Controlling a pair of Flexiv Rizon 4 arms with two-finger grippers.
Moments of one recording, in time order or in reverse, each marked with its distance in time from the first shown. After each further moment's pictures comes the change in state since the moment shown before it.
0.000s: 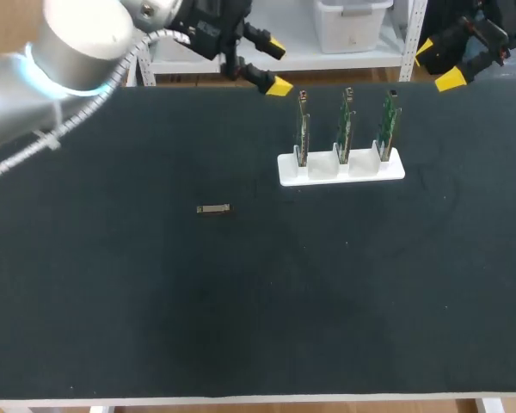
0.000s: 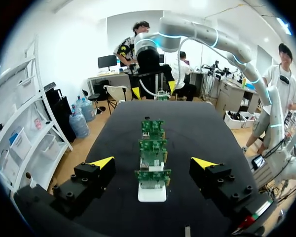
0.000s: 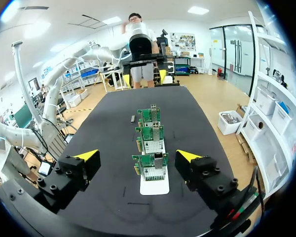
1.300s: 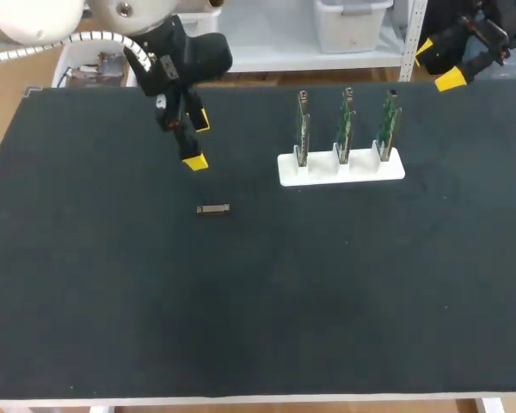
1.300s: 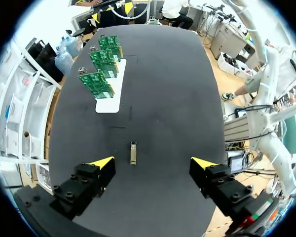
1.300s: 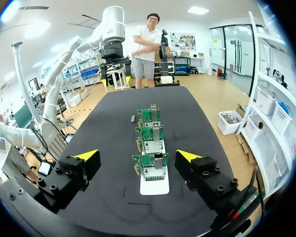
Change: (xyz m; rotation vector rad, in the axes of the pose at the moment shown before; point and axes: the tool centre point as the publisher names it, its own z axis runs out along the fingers) left arm 0.095 -0.131 -0.081 0.078 0.654 -0.084; right arm 0.000 0.000 0.000 0.000 0.000 0.000
